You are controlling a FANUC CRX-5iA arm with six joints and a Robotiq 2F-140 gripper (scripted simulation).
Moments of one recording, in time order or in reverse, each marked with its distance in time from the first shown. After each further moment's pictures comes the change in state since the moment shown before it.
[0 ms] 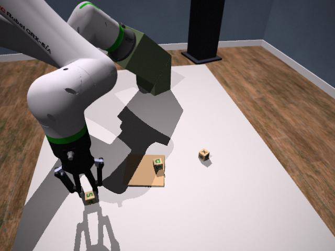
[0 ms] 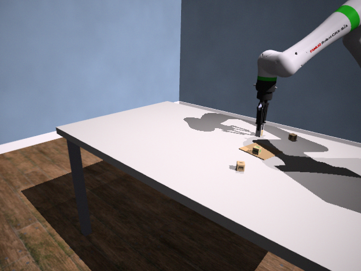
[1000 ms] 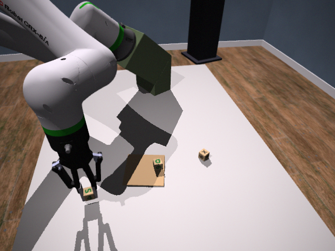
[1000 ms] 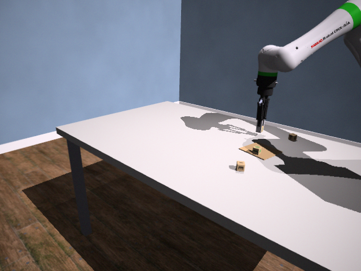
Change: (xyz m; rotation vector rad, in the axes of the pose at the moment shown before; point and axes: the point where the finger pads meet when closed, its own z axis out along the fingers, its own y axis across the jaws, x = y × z) arm 0.000 0.000 -0.023 0.000 -0.001 0.000
